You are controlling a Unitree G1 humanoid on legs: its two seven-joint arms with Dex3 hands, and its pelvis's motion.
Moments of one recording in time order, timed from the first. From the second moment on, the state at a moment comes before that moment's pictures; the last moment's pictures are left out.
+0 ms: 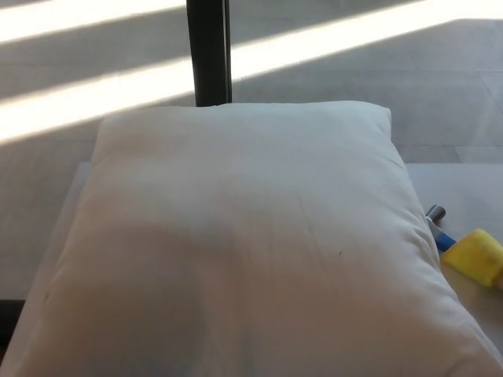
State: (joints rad) left_arm 0.02 0.61 0.55 1.28 -0.25 -0.12 -0.19; right_arm -0.49 -0.84 0.14 0.51 -0.03 0.17 0.17
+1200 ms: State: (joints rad) left_arm 0.00 0.62 0.52 1.28 -0.25 -0.14 -0.18; right_arm -0.62 -0.72 0.45 0.92 -0.43 -0.05 0.10
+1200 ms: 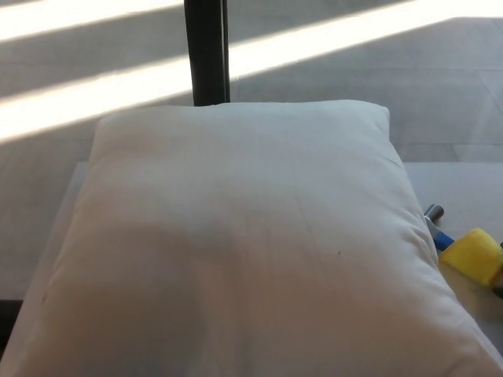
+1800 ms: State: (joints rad) left_arm 0.01 0.62 0.52 1.29 -0.25 -0.14 -0.18; right_arm -0.65 -0.63 0.50 0.99 -0.54 -0.03 0.00
